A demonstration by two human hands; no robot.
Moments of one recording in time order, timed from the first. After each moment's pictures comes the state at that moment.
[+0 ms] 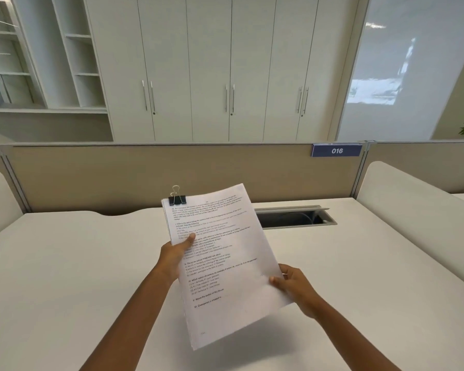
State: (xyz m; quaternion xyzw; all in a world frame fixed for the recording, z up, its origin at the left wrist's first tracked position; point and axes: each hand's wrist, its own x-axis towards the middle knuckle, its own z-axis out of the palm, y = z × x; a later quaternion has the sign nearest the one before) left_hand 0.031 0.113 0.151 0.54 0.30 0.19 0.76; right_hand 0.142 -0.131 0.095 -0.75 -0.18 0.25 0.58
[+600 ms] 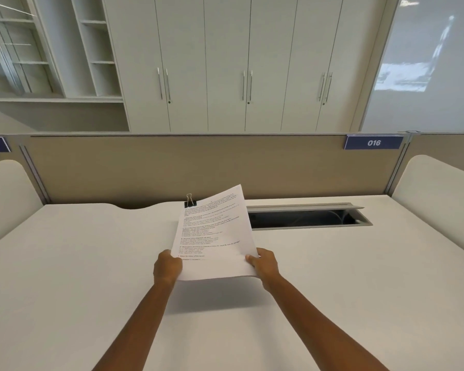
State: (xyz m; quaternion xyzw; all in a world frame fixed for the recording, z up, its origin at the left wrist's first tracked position) left_hand 0.036 0.196 0.089 0.73 0.48 0.18 0.46; right_hand 0.162 0.029 0.071 -0.78 -0.08 0.20 0.58
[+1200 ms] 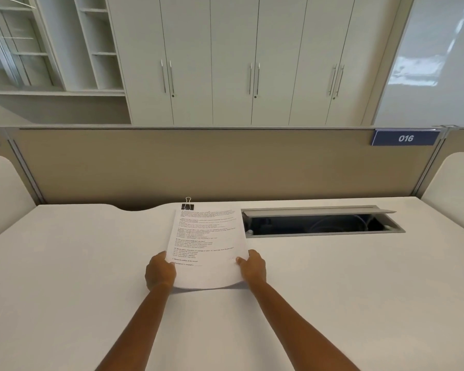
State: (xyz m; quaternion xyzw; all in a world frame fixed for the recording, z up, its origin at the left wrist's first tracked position) left_hand 0.064 0.266 0.050 0.77 0.51 0.18 0.35; right_hand 0.179 0.121 0.041 -0.87 -0.10 0.18 0.46
